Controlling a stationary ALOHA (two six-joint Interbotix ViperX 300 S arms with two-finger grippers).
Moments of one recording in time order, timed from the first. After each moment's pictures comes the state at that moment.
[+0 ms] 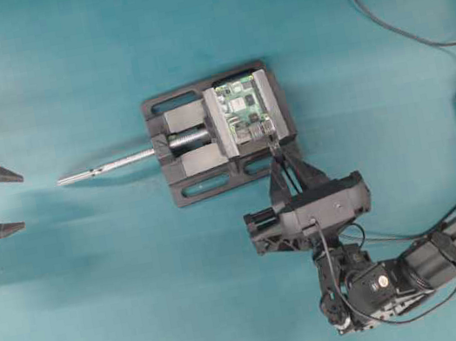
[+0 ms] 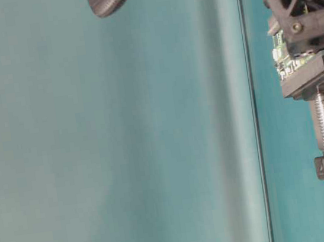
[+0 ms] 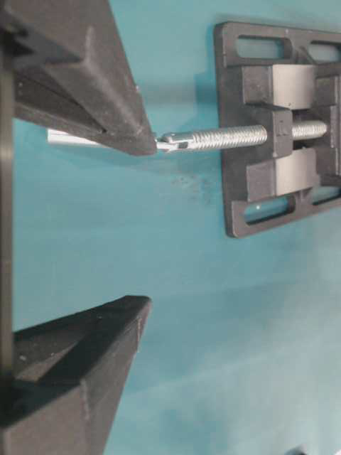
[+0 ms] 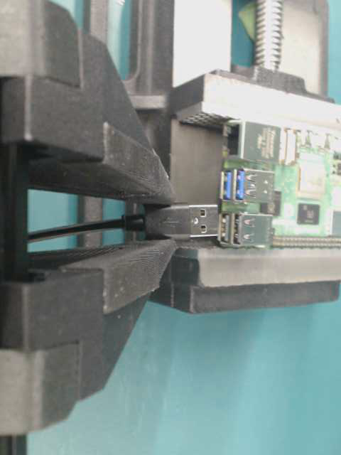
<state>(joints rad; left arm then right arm) -0.10 -1.12 1.57 -0.07 -0.15 -0.04 0.55 0.52 0.28 2.05 -1.68 -0.71</state>
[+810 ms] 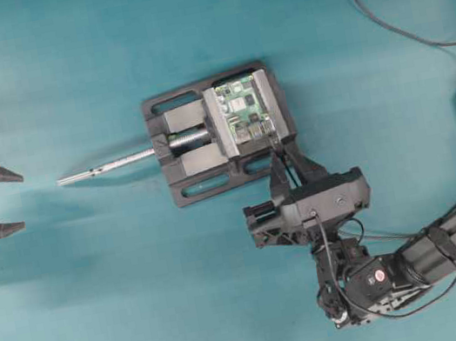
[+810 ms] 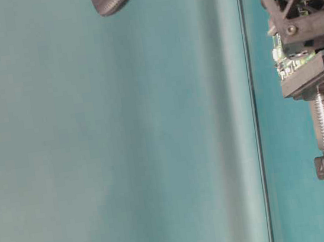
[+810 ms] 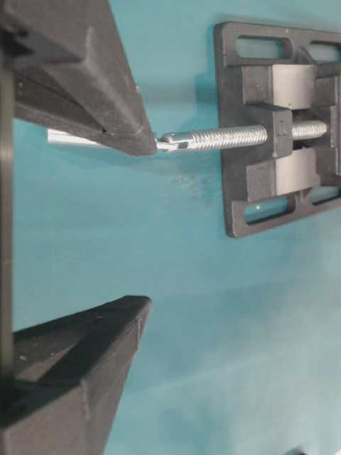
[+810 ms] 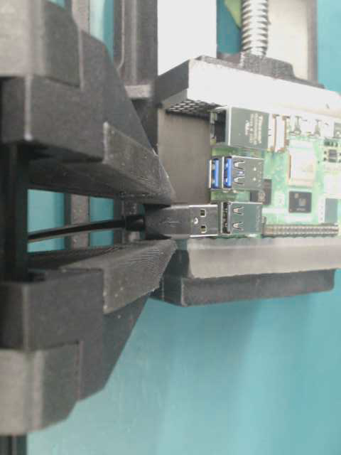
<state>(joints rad) -0.09 -1.12 1.57 -0.07 -0.15 -0.04 0.54 0.52 0.29 2.05 -1.68 -0.69</state>
